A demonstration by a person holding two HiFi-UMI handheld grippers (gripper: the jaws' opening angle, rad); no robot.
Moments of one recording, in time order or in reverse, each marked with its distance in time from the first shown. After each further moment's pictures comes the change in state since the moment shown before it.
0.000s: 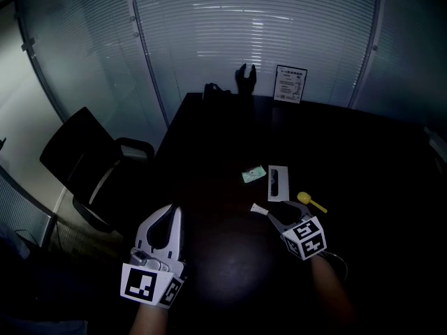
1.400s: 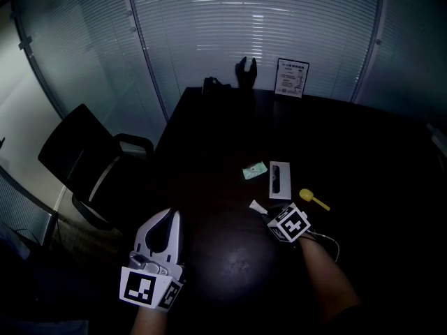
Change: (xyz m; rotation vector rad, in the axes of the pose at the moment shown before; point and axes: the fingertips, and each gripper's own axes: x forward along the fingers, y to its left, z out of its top) left arm 0.000 0.001 -0.018 -0.004 0.041 0.004; right arm 0.064 0.019 -0.067 -0.057 0.380 0.182
